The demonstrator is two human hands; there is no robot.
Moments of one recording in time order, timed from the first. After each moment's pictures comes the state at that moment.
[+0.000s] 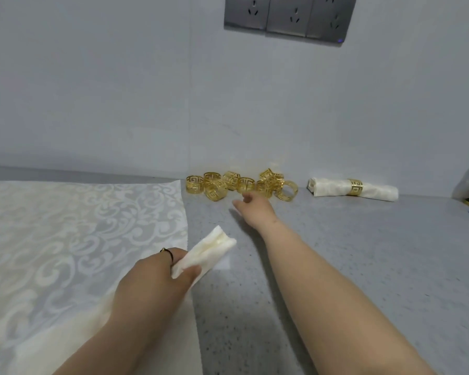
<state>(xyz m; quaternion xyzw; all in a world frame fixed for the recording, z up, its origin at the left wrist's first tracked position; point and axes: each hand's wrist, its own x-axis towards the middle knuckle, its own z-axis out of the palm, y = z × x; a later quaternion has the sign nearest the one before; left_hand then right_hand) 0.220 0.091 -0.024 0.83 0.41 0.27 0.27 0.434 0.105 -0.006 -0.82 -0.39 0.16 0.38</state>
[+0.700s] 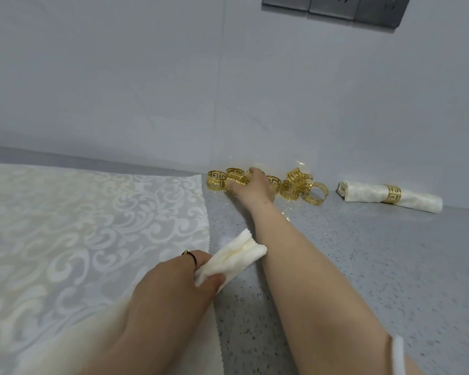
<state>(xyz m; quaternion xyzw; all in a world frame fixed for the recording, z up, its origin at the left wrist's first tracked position) 0.220 0.096 -0.030 0.83 0.41 0.28 0.27 0.429 0.179 -0.011 -0.83 -0.38 0.10 0.40</state>
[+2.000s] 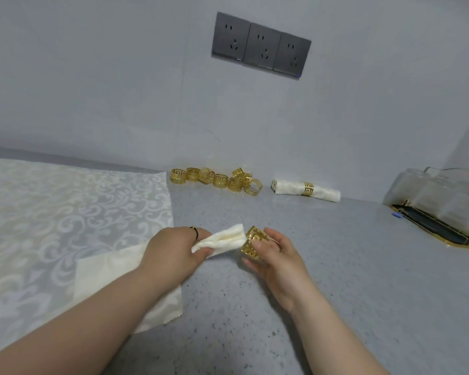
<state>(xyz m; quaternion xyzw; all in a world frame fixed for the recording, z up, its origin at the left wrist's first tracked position) 0.220 0.026 -0.014 0.90 0.25 0.31 0.19 0.345 -0.104 -0.007 -0.54 -0.22 0.36 0.73</state>
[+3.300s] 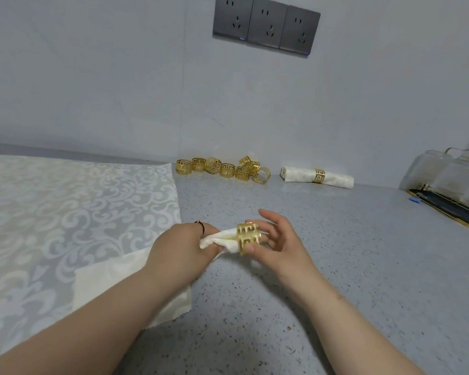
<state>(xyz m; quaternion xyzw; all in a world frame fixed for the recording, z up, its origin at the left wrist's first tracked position) 0.218 0.017 -0.015 0.89 0.25 0.28 0.24 0.345 -0.099 -0.012 -0.60 -0.43 0.27 0.62</state>
